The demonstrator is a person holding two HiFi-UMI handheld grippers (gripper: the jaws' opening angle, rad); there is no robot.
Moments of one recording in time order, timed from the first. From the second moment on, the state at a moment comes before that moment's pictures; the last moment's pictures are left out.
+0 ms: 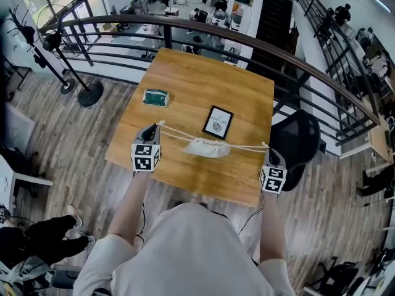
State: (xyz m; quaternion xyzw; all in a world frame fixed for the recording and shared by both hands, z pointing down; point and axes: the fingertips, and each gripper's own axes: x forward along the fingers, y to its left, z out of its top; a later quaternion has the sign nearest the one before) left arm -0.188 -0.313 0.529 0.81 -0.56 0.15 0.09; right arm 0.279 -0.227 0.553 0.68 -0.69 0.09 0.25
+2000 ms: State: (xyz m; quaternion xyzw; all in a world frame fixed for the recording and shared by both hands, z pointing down) left arm -0.177 -0.310 0.528 0.79 -0.58 0.15 0.08; right arm 0.301 -0.252 0.542 0.66 -0.71 0.09 0.23
